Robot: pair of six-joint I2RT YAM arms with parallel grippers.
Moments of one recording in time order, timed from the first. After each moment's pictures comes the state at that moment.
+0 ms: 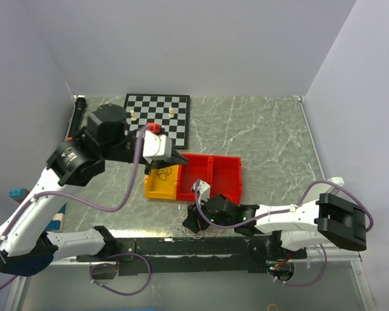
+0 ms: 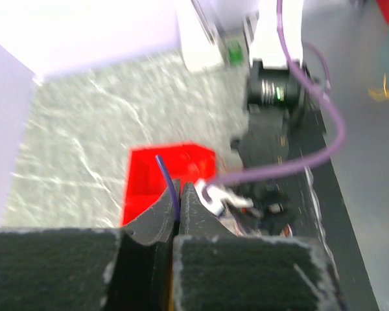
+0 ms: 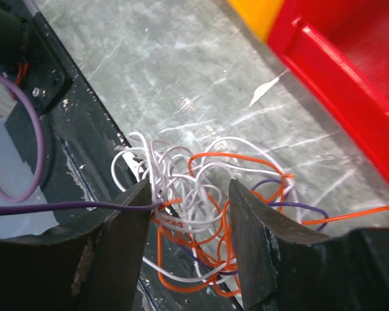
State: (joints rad) left arm -0.79 1.13 1.59 -0.81 0.74 0.50; right arm 1.25 1.22 0.41 0.27 0.07 0.57
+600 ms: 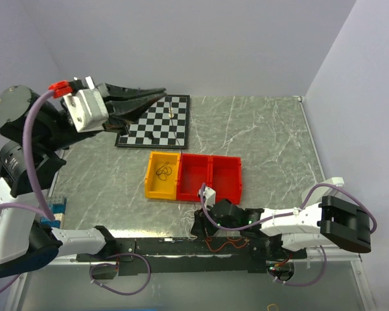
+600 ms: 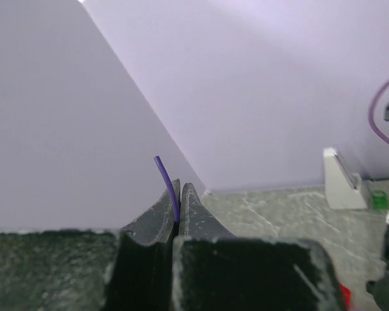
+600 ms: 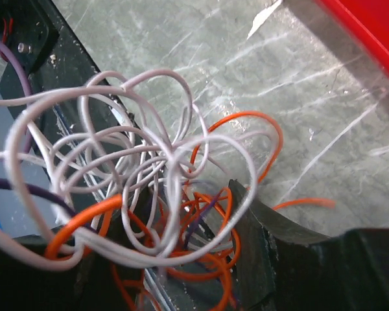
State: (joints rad) left arm -0.79 1.20 2.07 -0.53 0.48 0.37; right arm 1.25 1.18 0.30 0.29 0.00 0.64
